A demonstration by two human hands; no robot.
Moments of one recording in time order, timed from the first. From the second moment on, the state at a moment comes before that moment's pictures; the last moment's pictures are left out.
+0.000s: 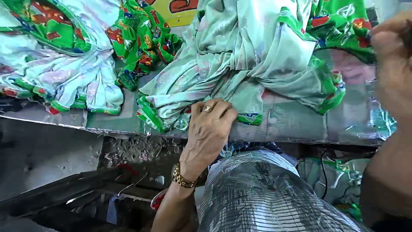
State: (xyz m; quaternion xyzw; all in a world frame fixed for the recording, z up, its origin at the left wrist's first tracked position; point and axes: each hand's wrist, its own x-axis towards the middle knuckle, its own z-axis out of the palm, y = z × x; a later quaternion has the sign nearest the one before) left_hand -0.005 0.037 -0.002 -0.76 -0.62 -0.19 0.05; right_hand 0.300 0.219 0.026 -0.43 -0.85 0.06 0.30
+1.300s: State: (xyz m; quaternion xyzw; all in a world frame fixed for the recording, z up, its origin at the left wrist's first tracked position) left_hand 0.037 0.038 -0.021 -0.64 -0.55 -0.52 -0.08; right_hand 0.217 0.094 0.001 -0.10 -0.84 0.37 0.38
